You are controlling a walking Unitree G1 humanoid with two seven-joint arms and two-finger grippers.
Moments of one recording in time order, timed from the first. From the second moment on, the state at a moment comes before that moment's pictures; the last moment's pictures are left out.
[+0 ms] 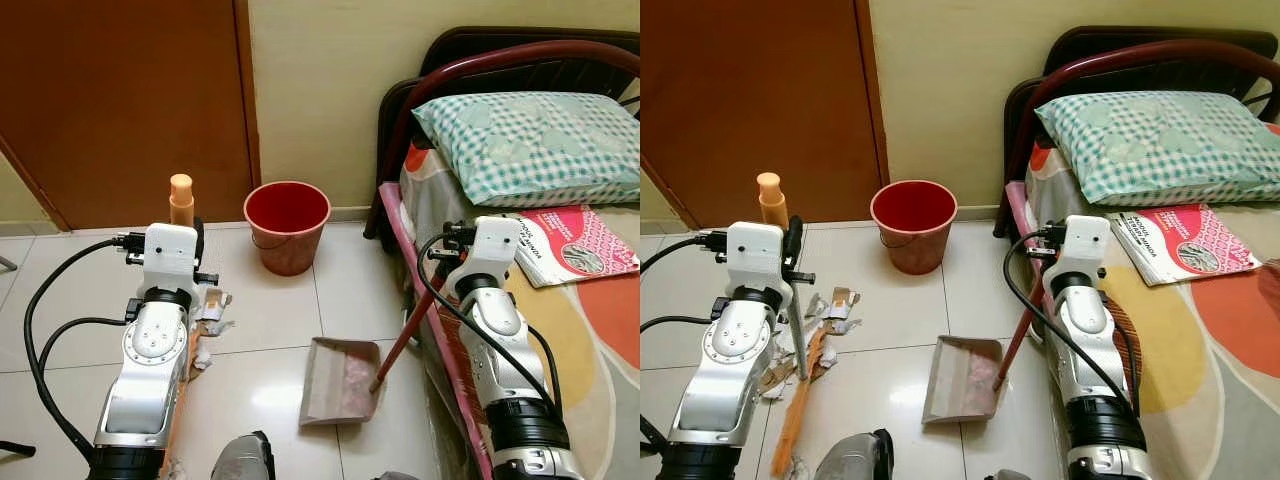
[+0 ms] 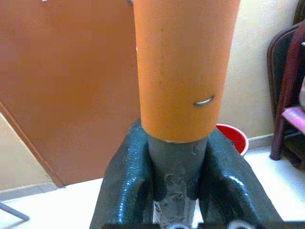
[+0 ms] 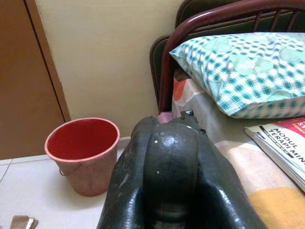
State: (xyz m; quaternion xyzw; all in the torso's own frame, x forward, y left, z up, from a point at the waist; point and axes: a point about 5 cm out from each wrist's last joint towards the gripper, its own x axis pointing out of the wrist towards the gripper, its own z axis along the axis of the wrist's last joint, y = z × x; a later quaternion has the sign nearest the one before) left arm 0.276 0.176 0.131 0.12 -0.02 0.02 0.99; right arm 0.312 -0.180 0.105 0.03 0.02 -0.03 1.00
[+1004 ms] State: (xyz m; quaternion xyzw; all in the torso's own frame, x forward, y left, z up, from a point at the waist) left arm 0.271 0.159 0.117 0.07 -0.02 -0.02 1.00; right arm 0.294 -0.180 0.087 0.00 0.02 0.00 1.00
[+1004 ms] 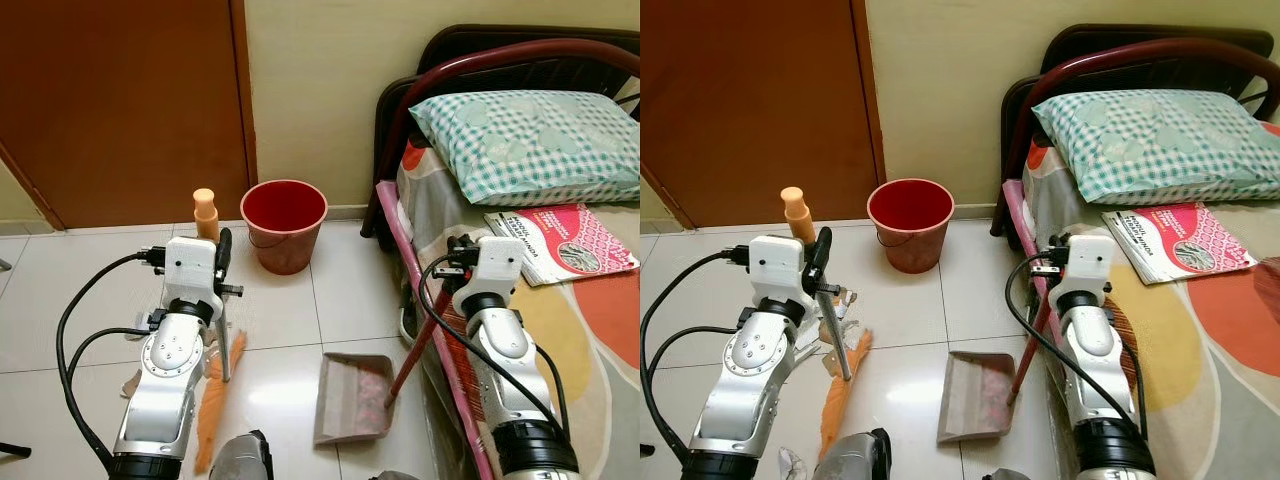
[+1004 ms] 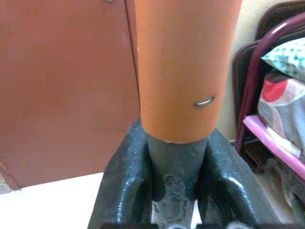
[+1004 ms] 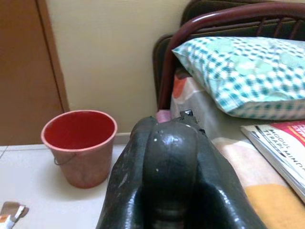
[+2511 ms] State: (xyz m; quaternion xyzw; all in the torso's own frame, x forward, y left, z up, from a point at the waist) left arm 0.262 0.105 0.135 0.06 0.01 -0.23 0.97; right arm 0.335 -0.148 0.082 0.01 0.06 0.01 1.00
